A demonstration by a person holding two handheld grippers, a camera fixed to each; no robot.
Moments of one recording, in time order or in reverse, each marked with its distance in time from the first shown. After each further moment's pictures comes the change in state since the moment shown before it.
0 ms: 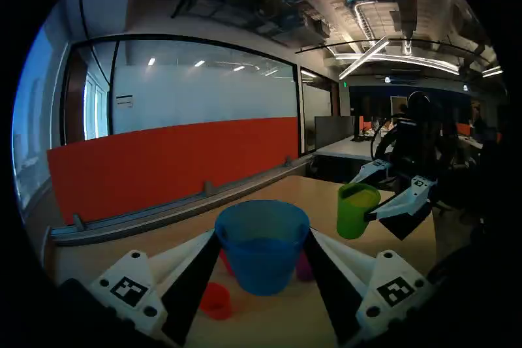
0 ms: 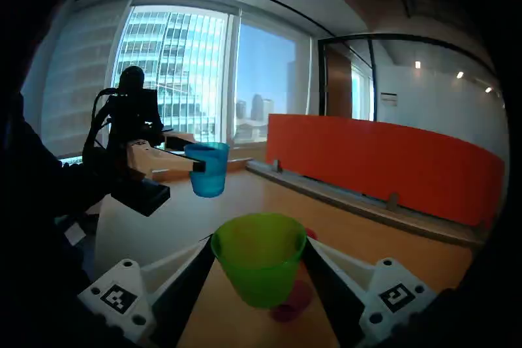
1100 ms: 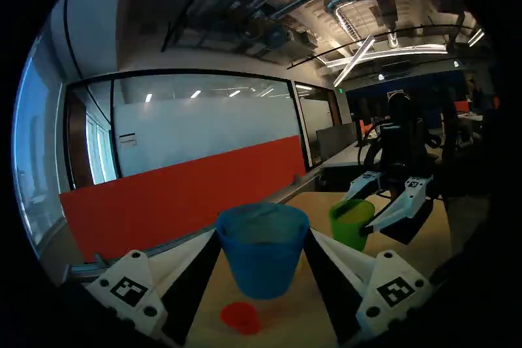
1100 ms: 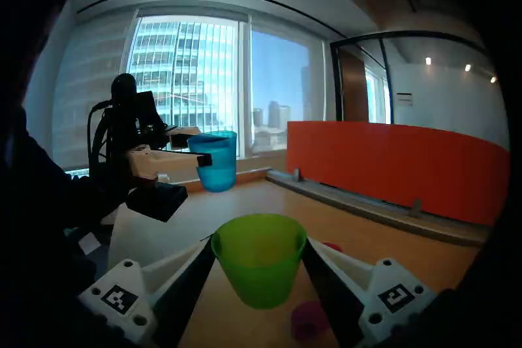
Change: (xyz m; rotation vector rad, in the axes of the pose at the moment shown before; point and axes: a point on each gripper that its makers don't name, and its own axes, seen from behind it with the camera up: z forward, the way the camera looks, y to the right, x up) left arm 0.039 -0.005 -0.029 0.042 0.118 0.160; right arm 0.022 -0.027 0.035 0.106 0.042 0.034
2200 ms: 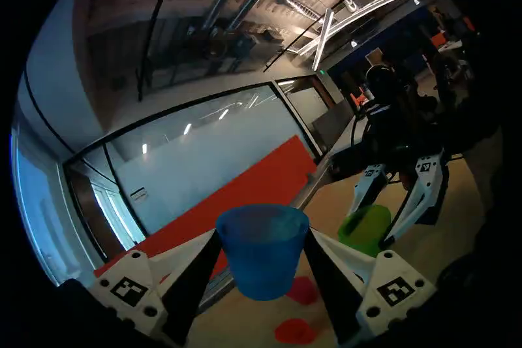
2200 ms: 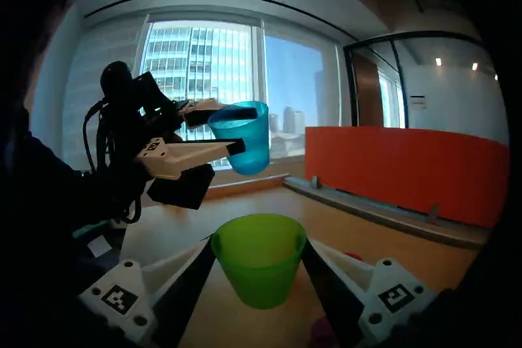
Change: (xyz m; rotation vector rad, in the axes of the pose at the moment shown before) left arm 0.047 0.010 0.010 0.032 0.045 0.364; right arm 0.012 -0.027 0.023 0.084 0.031 0.000
